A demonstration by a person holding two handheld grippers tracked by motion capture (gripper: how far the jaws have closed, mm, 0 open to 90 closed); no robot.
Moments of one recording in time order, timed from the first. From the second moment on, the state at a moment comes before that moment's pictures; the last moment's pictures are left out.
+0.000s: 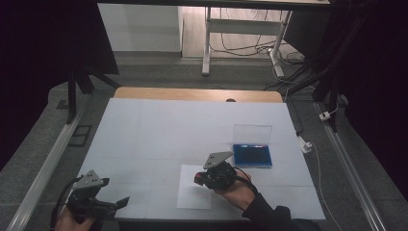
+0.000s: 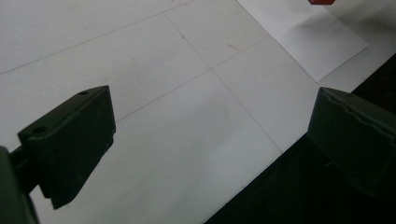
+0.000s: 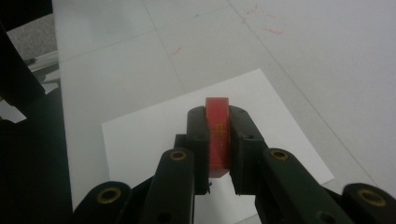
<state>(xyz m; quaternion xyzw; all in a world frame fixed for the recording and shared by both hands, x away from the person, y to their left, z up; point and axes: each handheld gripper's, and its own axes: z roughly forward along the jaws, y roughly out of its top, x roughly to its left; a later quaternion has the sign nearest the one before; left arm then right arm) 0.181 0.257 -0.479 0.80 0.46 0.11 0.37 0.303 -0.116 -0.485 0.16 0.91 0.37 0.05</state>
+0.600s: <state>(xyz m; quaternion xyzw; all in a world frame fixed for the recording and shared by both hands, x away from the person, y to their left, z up) 0.181 0.257 -0.478 0.80 0.46 0.11 0.37 0.306 -0.103 -0.506 0.14 0.93 0.34 0.06</state>
